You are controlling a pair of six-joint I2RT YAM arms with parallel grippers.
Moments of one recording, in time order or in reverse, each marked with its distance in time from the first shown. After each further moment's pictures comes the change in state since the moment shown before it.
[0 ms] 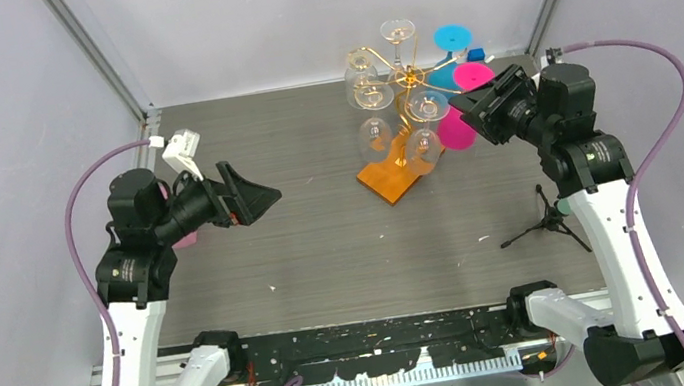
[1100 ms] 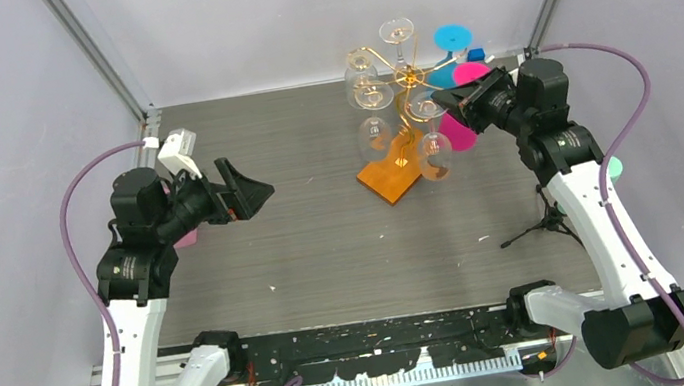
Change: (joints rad) left arm -0.007 0.007 0.000 -0.026 -0.154 0.032; right arm 0.032 0.096 -0.106 0.276 -0.081 0.202
